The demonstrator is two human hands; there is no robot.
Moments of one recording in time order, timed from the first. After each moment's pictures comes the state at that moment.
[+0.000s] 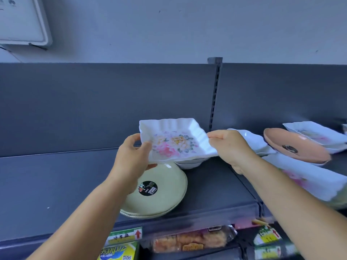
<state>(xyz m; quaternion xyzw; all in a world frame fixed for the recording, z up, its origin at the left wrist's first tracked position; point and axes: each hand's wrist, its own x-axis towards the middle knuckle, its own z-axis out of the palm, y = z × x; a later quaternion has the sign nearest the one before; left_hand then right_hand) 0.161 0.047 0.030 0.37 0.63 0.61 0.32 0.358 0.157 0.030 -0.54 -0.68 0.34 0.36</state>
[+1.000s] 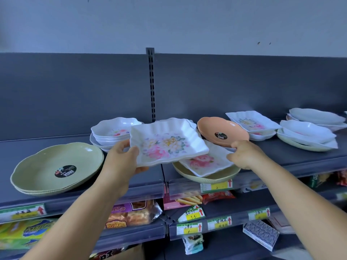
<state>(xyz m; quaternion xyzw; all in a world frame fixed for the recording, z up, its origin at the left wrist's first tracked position) 0.374 0.072 0.003 0.32 0.61 0.63 0.36 0.639 0.204 0.000 -0.69 -0.70 0.16 0.11</state>
